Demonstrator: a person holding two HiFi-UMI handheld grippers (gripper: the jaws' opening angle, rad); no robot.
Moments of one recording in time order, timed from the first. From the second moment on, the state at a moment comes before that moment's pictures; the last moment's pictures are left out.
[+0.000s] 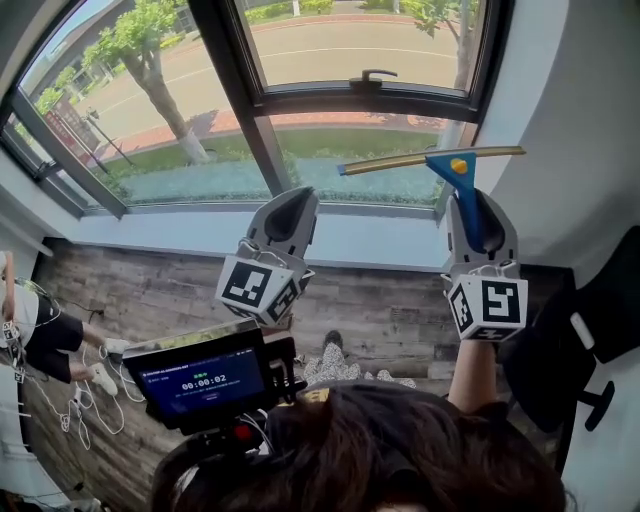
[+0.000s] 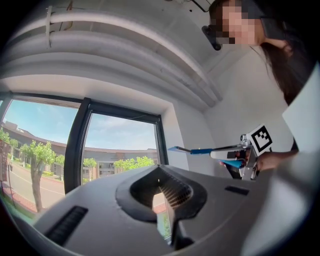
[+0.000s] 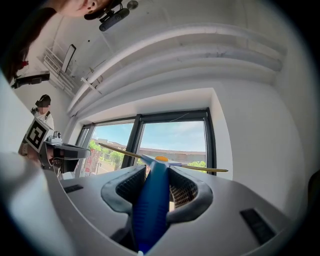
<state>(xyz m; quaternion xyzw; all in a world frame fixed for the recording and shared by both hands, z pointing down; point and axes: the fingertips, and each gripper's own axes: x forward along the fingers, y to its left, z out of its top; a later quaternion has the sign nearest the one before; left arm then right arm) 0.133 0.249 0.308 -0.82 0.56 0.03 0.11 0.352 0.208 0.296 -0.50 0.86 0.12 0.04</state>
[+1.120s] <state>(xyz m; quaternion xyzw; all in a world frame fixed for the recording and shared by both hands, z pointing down) 0.003 0.039 0.315 -0.86 0.49 0.06 0.09 0.237 0.008 0.295 -0.57 0.81 0.13 0.02</state>
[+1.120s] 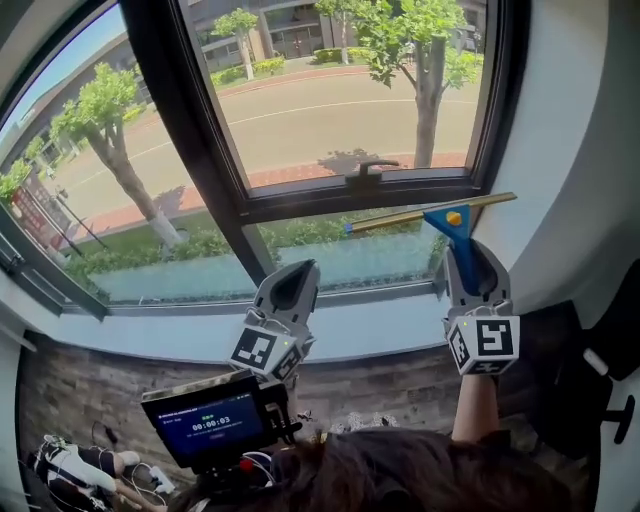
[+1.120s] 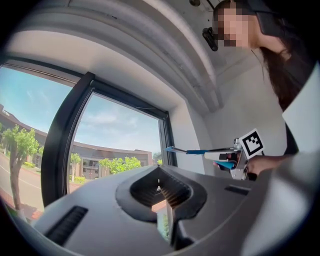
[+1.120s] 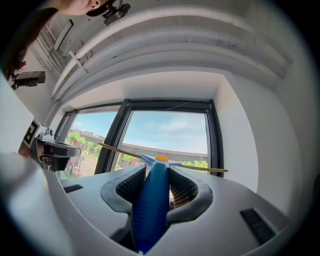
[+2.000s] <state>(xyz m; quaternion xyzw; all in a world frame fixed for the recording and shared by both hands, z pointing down) 0.000 -0.091 0.322 -0.85 0.51 0.06 0.09 0.246 -0.118 0.281 -0.57 0.81 0.14 0.03</state>
